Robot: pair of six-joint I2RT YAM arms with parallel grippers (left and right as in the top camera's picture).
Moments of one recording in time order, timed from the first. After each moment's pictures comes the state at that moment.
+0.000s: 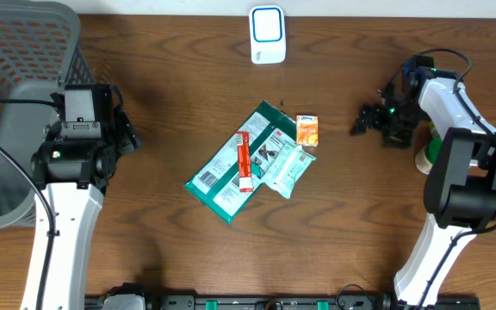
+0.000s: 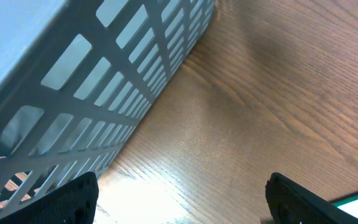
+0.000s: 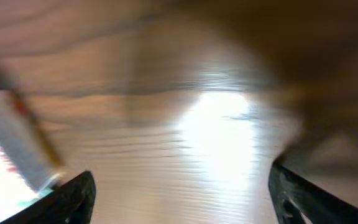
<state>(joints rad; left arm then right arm) 0.01 1.25 1.19 -0.96 -0.32 -0.41 -0.11 2.15 1.57 -1.01 -0.35 0.13</state>
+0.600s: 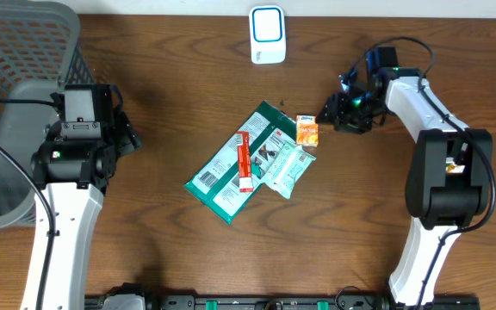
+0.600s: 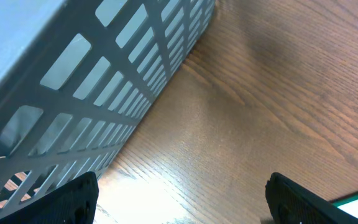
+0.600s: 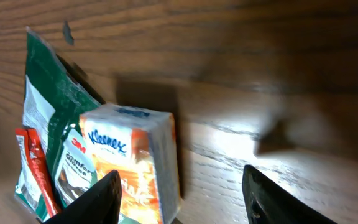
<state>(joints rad) 0.01 1.25 1.19 -0.96 -0.32 -0.41 0.05 2.15 1.57 -0.84 -0.51 0.20</state>
